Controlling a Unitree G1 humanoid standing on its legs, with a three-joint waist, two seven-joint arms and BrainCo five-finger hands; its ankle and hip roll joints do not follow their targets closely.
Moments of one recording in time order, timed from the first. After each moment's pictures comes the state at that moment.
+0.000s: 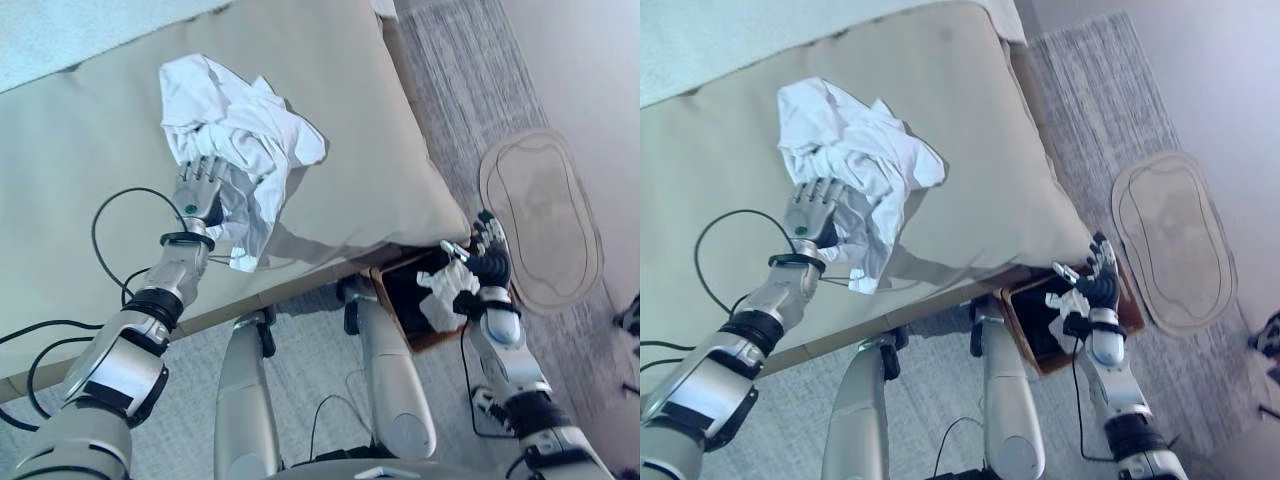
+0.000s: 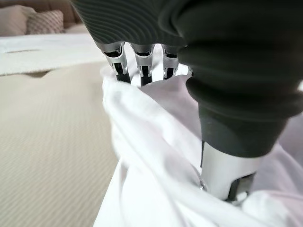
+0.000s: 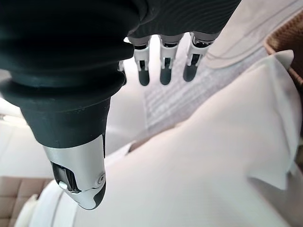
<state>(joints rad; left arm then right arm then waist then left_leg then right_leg) -0.76 0.60 -0.55 0.90 0.84 0.12 0.53 -0.17 -0.37 0.09 0.32 0.33 -0.30 -0.31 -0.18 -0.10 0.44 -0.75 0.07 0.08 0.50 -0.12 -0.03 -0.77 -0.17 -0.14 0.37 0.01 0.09</state>
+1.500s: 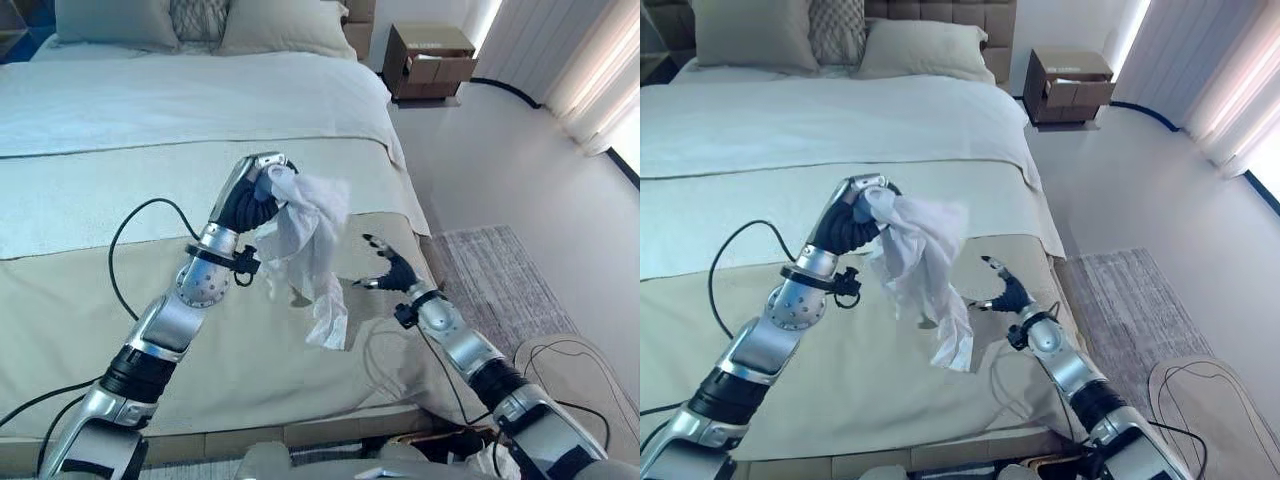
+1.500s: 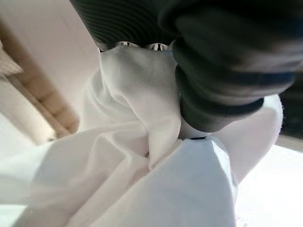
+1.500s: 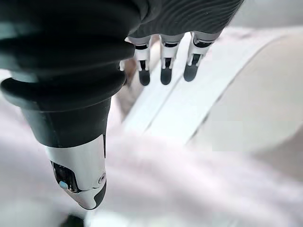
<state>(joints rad) -0.39 0.58 -0.27 -0.10 0.09 -0.25 0.17 -0.41 -0.34 0.52 0.48 -0.01 -0.18 -0.04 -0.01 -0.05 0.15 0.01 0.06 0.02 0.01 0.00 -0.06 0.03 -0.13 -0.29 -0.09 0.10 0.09</state>
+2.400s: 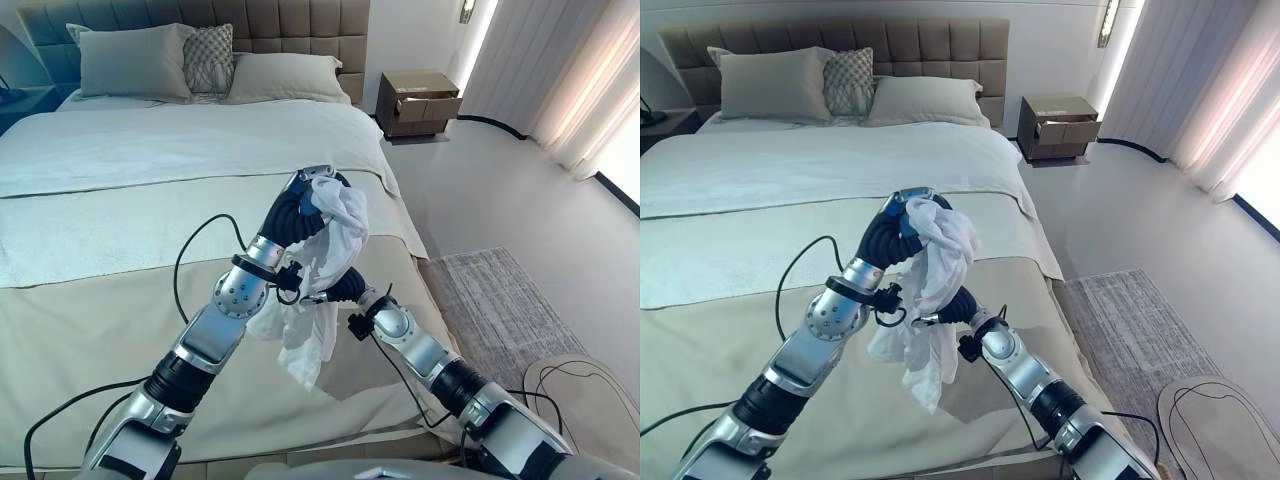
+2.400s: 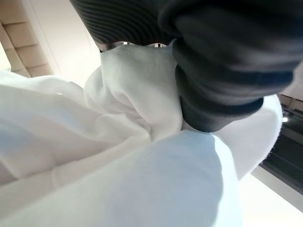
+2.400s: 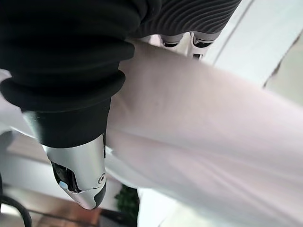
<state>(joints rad) -0.36 0.45 -0.41 -0.17 -0.11 -0.23 0.10 -0.42 -0.20 0.63 0.44 0.07 -0.15 -0.07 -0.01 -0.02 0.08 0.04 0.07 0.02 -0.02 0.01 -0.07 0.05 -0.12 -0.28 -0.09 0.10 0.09</state>
